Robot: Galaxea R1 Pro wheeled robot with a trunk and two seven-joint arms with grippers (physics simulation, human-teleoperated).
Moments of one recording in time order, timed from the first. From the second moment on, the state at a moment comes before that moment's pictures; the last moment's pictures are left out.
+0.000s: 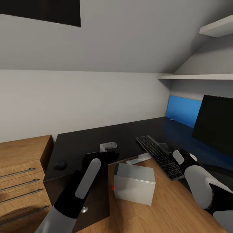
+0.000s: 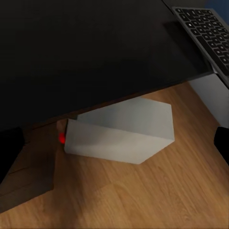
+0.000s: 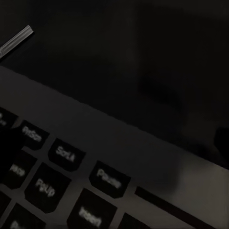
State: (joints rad) left arm -0.58 -0.17 -0.39 -1.45 0.76 0.88 0.70; right arm -1.02 -0.13 -0.42 -0.31 -0.22 0.37 -0.50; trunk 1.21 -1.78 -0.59
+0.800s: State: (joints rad) left arm -0.58 -0.17 -0.41 -1.44 0.76 0.88 0.70; right arm -1.02 -0.08 -0.42 -0.32 -0.22 0.37 -0.50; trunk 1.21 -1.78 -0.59
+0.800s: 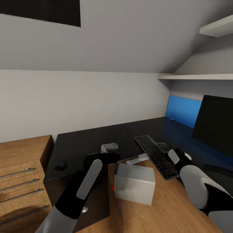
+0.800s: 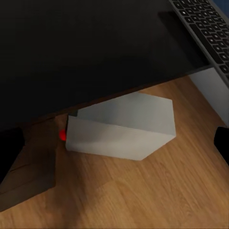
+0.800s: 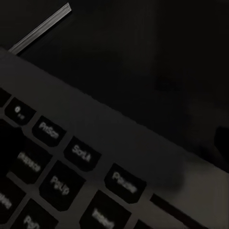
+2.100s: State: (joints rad) left arm -0.58 -0.17 -0.41 -1.42 0.76 0.88 0.70; right arm -1.02 -0.07 -0.43 -0.30 -0.23 0.36 -0.50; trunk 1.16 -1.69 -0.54
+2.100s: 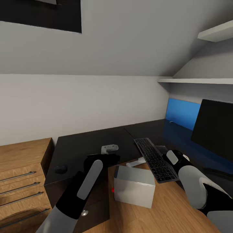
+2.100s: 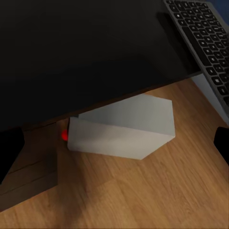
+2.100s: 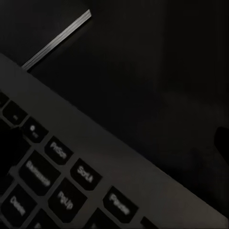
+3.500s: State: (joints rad) left arm -0.58 -0.17 -0.43 -1.40 0.76 0.88 0.70; right arm -1.01 -0.04 -0.43 -0.31 -0.18 0.31 -0.50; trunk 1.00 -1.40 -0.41
